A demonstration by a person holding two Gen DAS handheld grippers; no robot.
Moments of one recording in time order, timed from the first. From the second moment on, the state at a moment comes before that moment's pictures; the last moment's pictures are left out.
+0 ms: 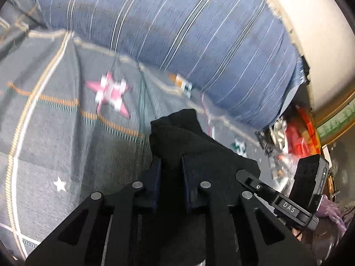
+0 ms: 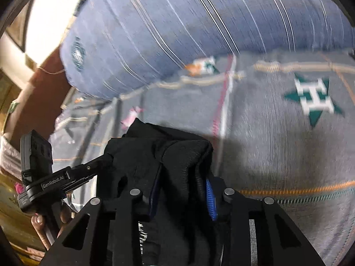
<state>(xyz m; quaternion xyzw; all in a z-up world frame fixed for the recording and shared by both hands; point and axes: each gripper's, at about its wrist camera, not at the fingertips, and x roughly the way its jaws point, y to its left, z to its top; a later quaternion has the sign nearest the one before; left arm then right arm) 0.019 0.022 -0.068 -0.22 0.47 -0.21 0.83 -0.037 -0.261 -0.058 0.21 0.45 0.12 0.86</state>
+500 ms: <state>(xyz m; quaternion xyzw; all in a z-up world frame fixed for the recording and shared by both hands) 0.037 0.016 -0.098 -0.16 0.49 -0.11 0.85 -0.022 -0.247 -0.081 0.16 0.48 0.06 0.86</state>
